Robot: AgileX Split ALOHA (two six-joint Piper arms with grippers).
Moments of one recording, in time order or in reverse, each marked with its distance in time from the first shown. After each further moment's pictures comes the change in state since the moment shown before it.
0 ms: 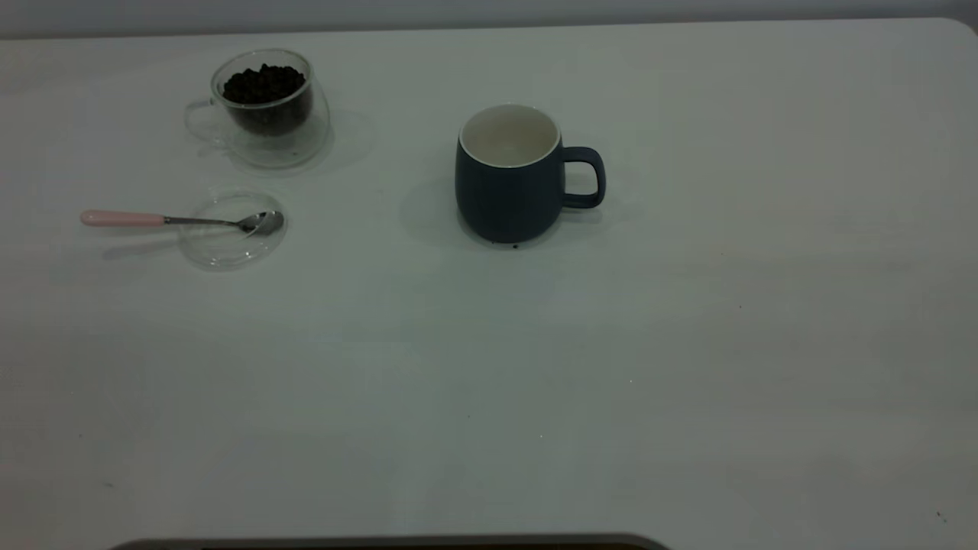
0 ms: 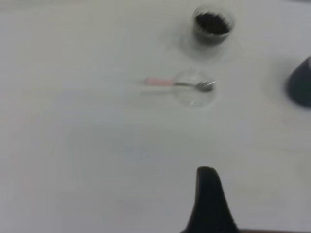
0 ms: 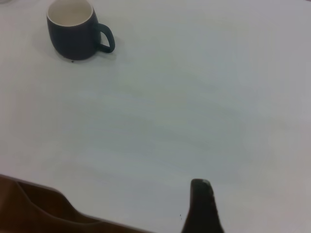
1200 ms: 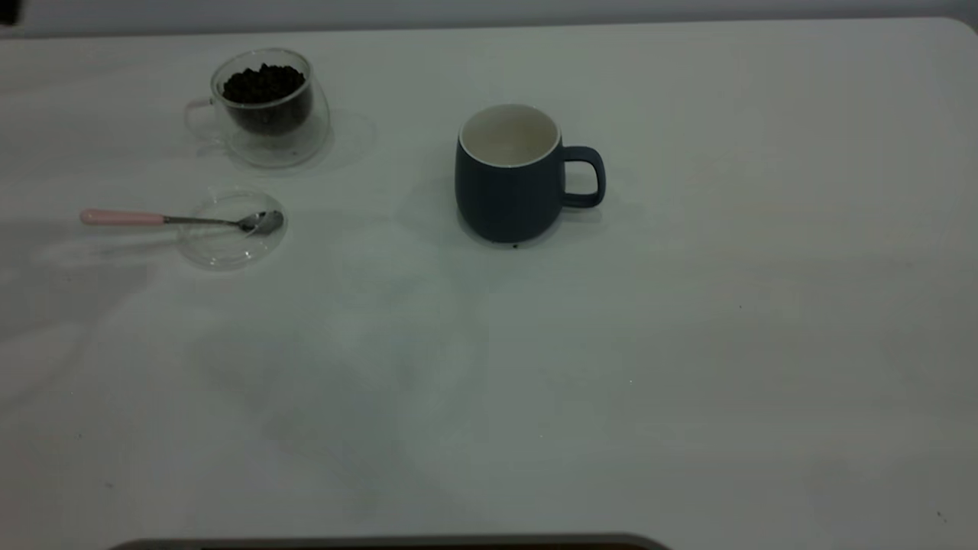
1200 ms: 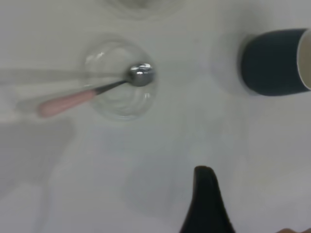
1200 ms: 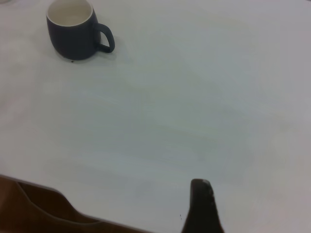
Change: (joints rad) left arm 0.381 1.674 -0.441 -0.834 -0.204 1.003; right arm 0.000 0.000 0.000 -0.001 -0.001 0.001
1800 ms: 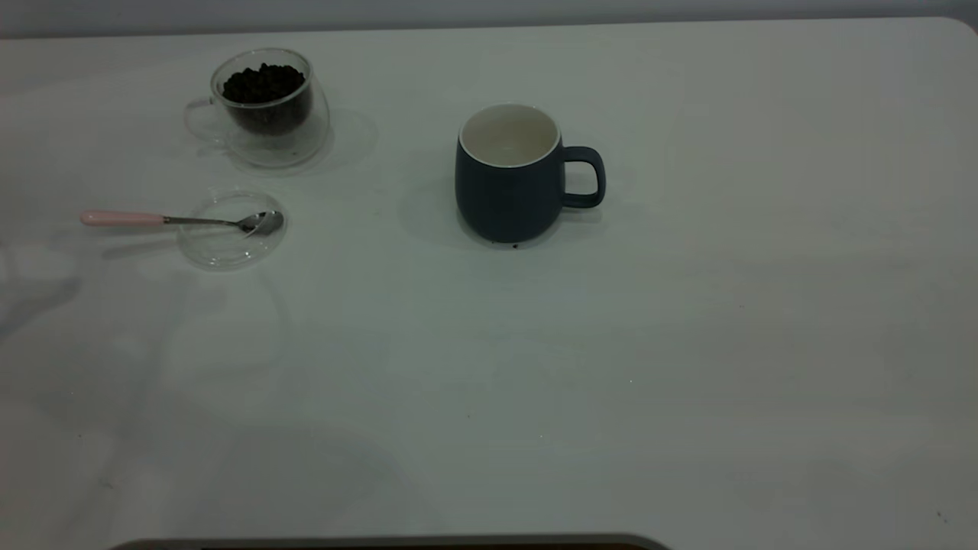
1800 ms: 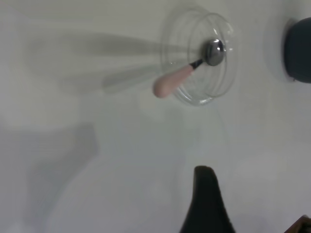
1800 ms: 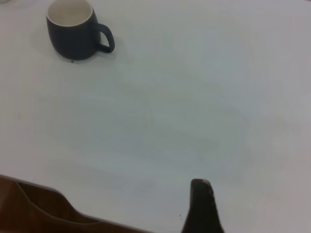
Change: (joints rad) left arm 0.197 0.423 -0.134 -0.080 0.110 0.321; right arm 0.000 0.000 0.000 0.000 0.000 0.000
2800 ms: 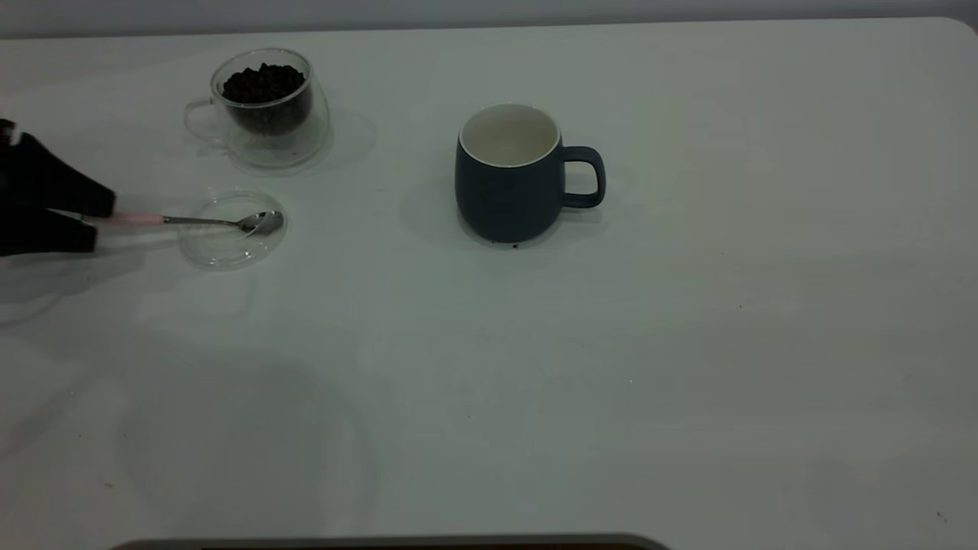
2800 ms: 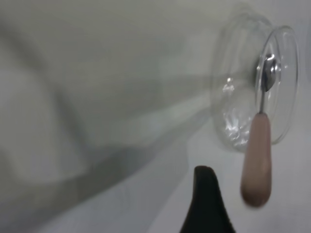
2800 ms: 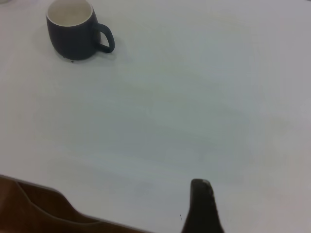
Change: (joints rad) left arm -0.125 0.310 -0.235 -0.069 0.008 0.003; right arm 0.000 0.000 0.000 0.000 0.000 0.000
